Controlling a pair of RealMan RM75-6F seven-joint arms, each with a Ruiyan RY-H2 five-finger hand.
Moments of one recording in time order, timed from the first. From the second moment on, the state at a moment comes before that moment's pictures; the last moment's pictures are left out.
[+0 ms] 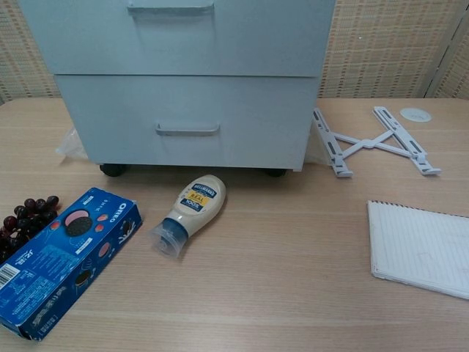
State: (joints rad) left arm -0.32 -1.11 -0.06 -1.59 1.78 1.42 -0.01; right arm 0.06 -1.06 0.11 -1.65 -1.47 1.52 -0.05
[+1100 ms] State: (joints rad) left arm -0.64 -1.22 -0.10 -1.69 1.59 0.98 0.08; right arm 0.09 -1.01 0.12 -1.70 -1.46 1.51 -0.07
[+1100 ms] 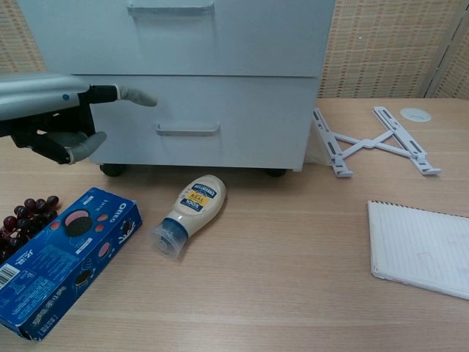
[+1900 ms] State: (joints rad) left arm -0.72 -1.34 -0.14 -1.59 1.39 0.88 0.12; right arm 0.07 -1.05 0.09 -1.67 -1.48 1.51 -0.06
